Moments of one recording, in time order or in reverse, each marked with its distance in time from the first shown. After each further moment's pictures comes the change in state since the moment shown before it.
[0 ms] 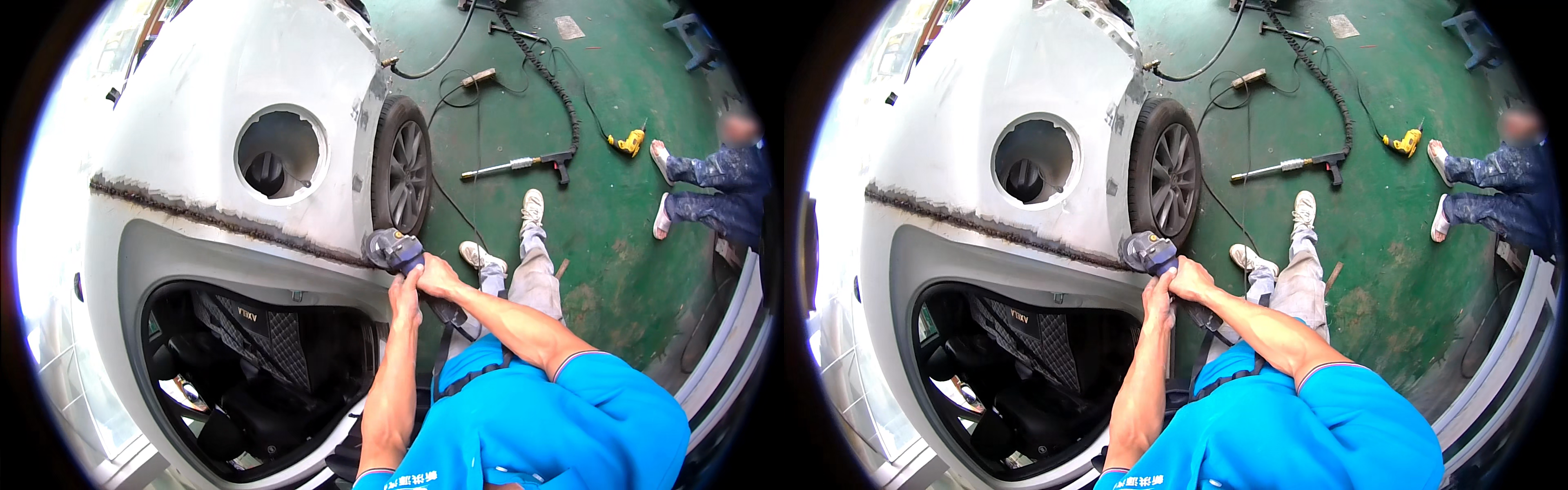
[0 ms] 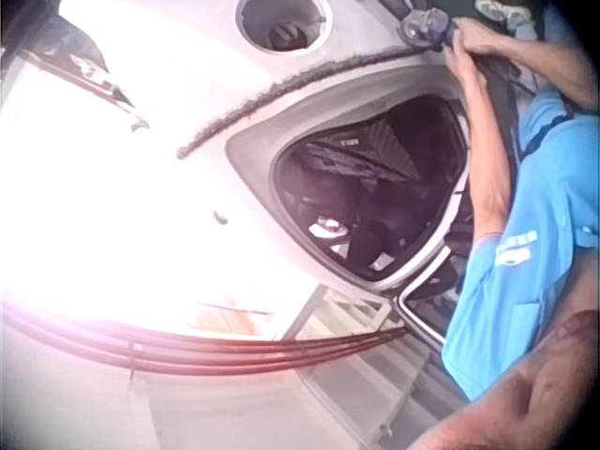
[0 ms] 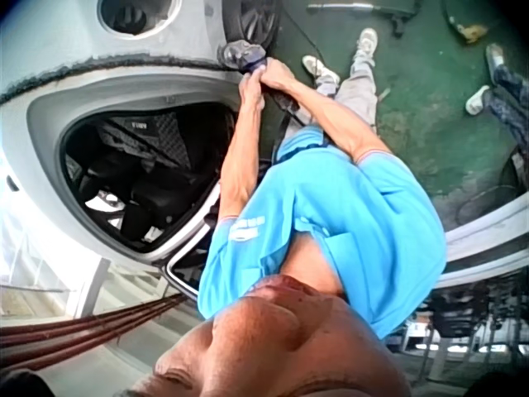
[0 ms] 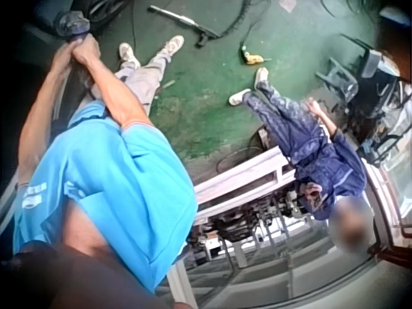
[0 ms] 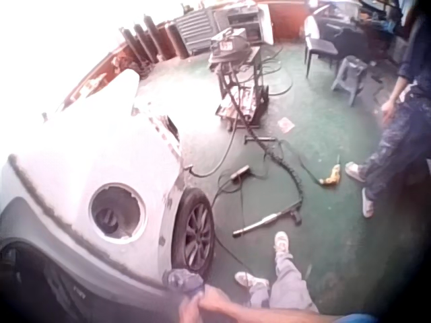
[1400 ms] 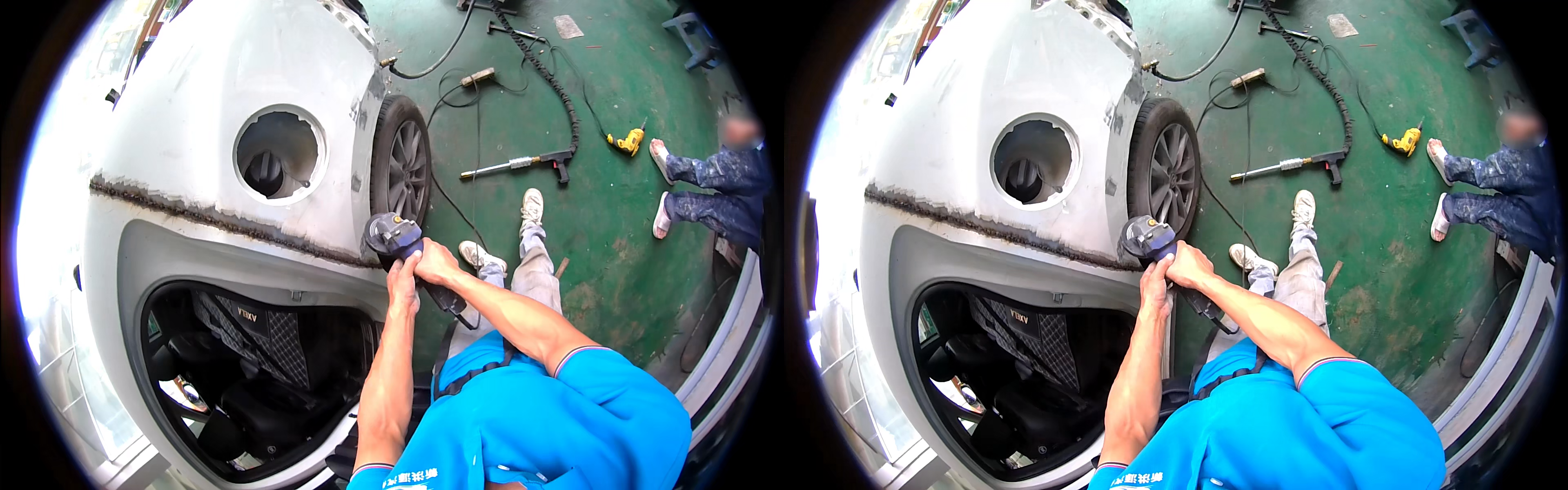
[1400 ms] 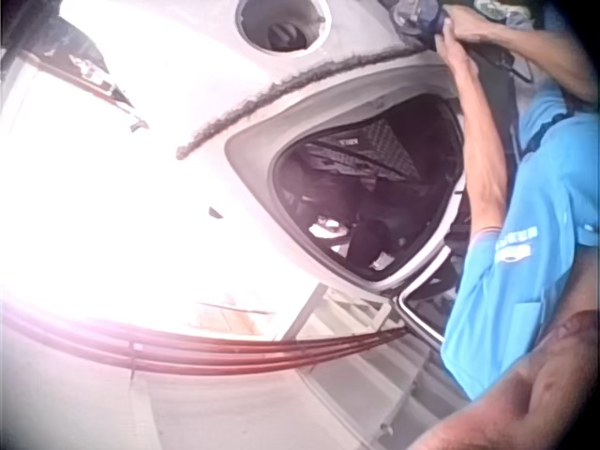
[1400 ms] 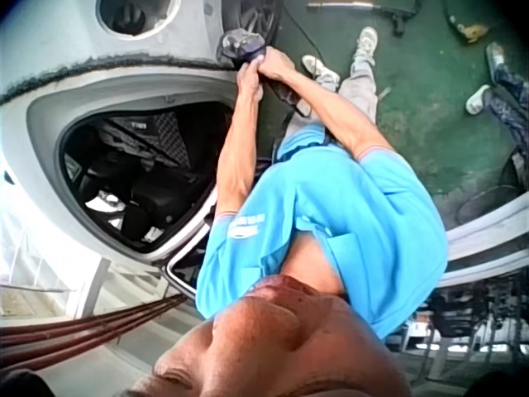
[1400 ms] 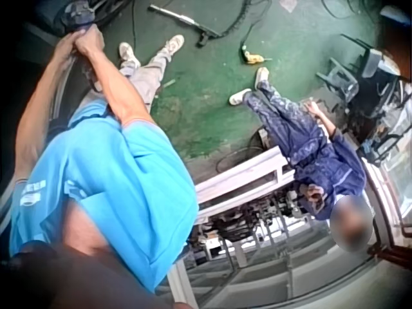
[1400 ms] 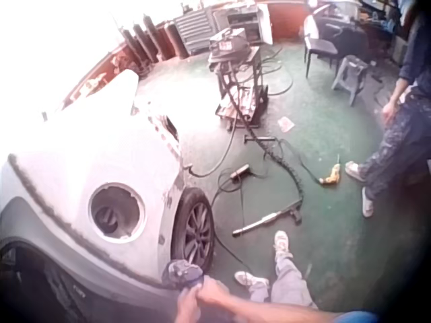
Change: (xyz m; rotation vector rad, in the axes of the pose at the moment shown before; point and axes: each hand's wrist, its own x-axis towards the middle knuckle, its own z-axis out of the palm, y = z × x) left_hand 0.012 0.025 0.014 -0.073 -0.080 0.006; right_hand 0.016 -0.015 -0.016 -0.051 0.076 -0.031
